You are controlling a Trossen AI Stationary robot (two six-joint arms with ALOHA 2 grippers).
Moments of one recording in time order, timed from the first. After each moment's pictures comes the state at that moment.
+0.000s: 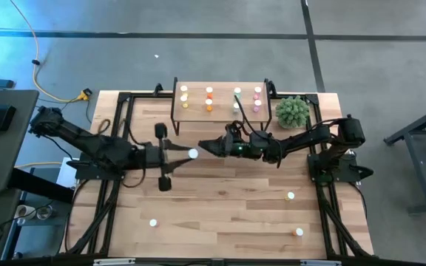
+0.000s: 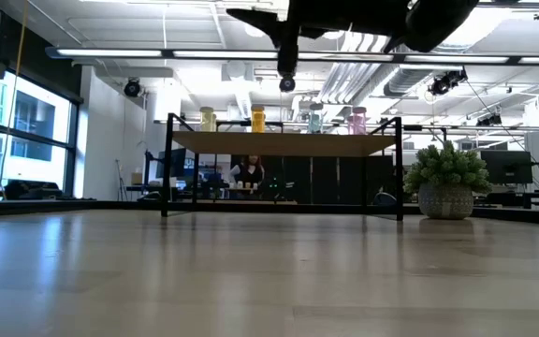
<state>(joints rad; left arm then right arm) -0.31 1.10 0.97 0.18 -0.56 0.27 0.06 1.71 0.93 0.99 0.10 1.30</state>
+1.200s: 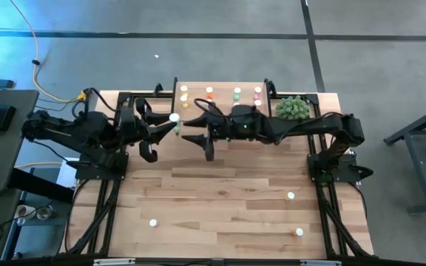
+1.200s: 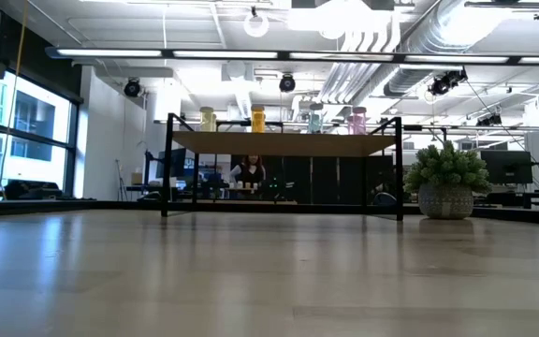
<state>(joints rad) -0.14 0.91 0.97 0.18 -0.52 -0.02 0.00 1.71 1.52 0.17 0.00 0.07</state>
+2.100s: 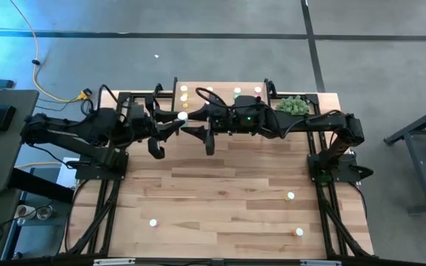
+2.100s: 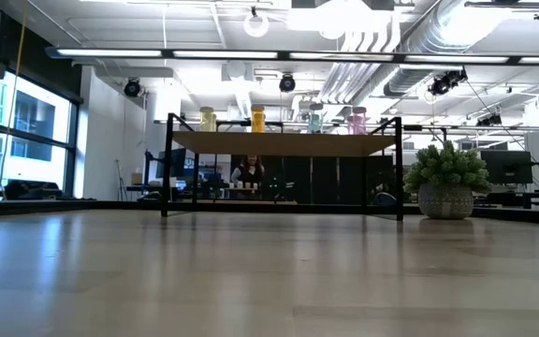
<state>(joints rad) -0.02 0.96 0.97 0.19 -0.37 -0.05 -0.01 1.71 1.66 0.07 0.00 0.11</state>
